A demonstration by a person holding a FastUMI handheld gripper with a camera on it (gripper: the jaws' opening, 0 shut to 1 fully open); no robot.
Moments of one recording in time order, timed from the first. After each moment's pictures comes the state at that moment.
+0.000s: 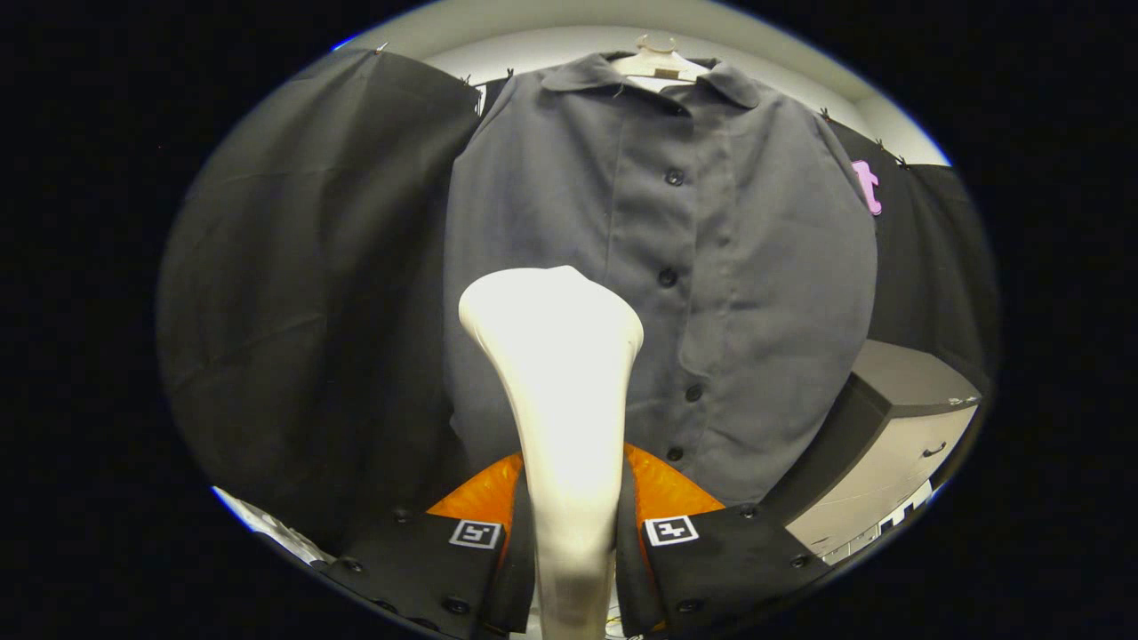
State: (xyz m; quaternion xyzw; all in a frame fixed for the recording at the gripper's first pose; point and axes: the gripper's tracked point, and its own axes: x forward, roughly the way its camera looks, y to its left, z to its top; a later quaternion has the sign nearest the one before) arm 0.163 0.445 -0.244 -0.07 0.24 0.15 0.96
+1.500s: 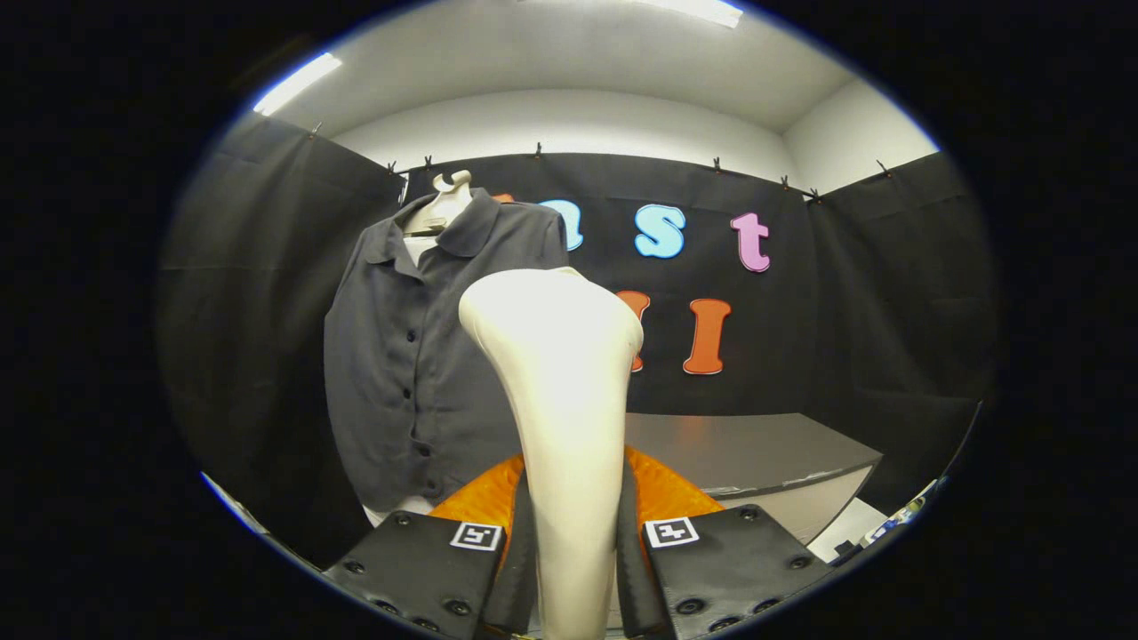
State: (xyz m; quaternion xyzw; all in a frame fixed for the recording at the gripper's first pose) arm 0.134 0.099 -0.068 -0.05 0.12 0.07 0.99
